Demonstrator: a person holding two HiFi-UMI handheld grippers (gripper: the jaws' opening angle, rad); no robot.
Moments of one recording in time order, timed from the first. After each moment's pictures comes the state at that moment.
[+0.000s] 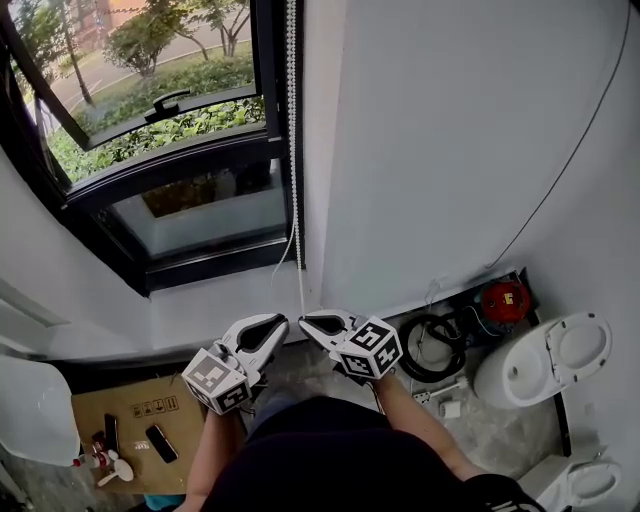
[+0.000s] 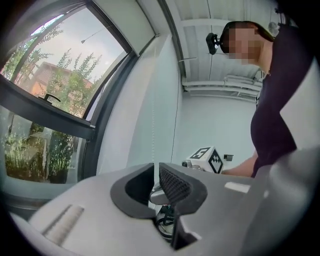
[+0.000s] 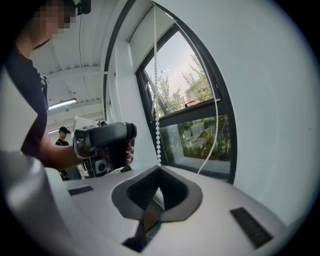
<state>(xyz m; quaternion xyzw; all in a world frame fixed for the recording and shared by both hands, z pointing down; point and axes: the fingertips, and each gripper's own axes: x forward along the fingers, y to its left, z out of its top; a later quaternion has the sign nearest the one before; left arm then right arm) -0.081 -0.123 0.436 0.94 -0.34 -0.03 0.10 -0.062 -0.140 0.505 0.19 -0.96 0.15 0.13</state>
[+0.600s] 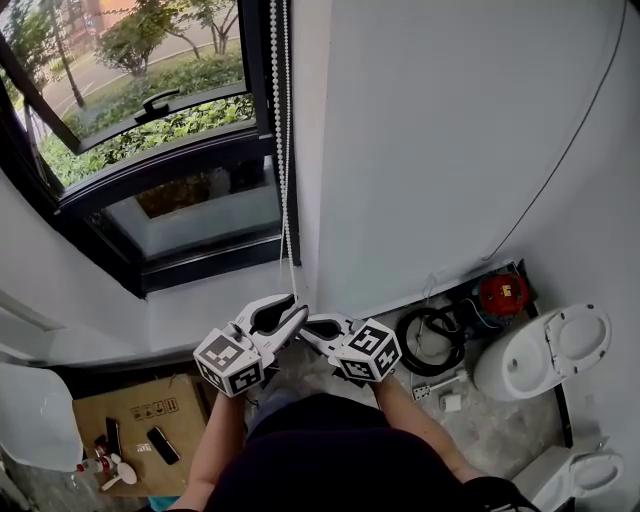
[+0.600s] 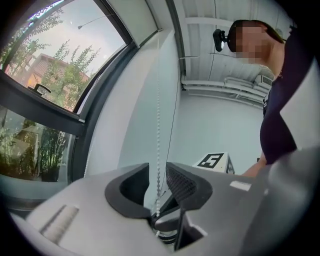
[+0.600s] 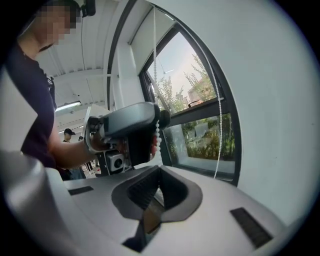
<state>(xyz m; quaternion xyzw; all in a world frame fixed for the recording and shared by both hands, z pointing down) -0.043 -0.152 0.430 0.95 -0.30 -0.02 0.11 -0.063 -0.127 0.504 0.16 -0.97 0.15 0.12</state>
